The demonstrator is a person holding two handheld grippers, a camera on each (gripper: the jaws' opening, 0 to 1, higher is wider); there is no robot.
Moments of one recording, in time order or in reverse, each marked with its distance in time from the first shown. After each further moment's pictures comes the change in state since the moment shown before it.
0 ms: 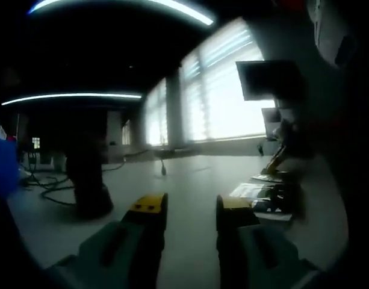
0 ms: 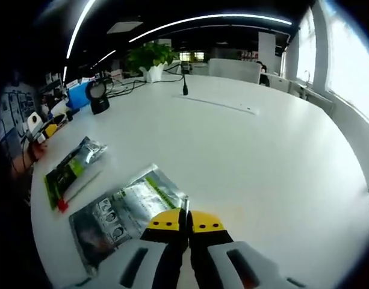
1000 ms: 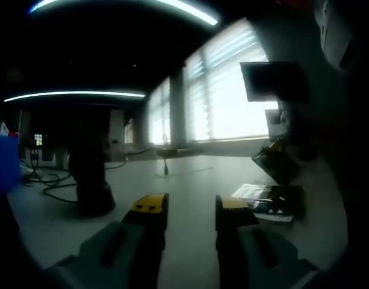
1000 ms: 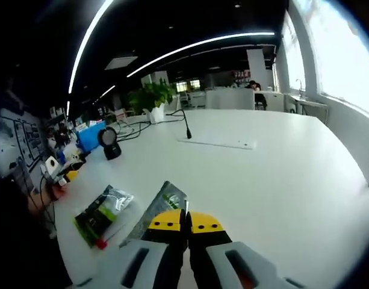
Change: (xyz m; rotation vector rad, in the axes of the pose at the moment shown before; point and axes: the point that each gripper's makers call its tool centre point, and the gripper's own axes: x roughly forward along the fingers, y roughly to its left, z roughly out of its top) left arm 0.000 0.002 0.001 -0.017 0.001 0.013; right arm -0.064 0.016 0.071 0.116 -0.253 0.037
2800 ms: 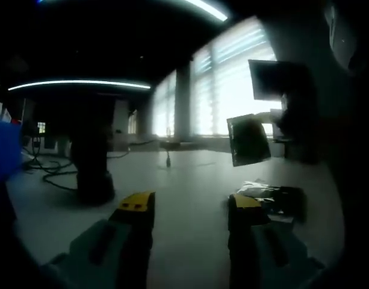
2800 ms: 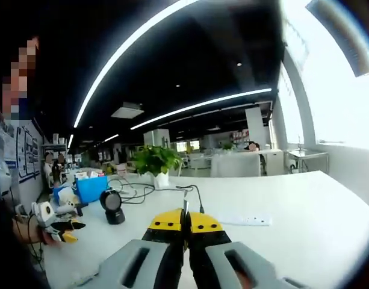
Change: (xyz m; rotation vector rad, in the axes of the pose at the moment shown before) left arm -0.001 0.009 -0.011 -0.072 0.045 0.030; right arm 0.037 0.060 0.124 -0.054 -0.449 -0.028
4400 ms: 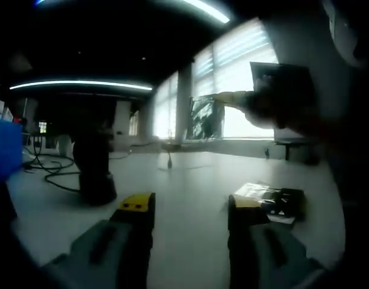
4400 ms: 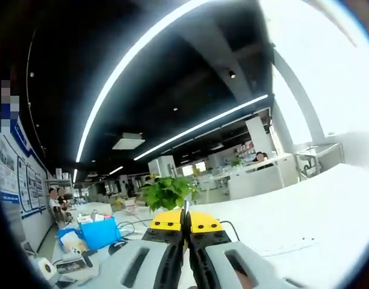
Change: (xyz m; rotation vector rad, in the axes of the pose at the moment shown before) left arm -0.002 -0.001 0.002 0.007 -0.011 0.007; right arm 0.119 0.051 0.056 0.170 -0.170 0.027
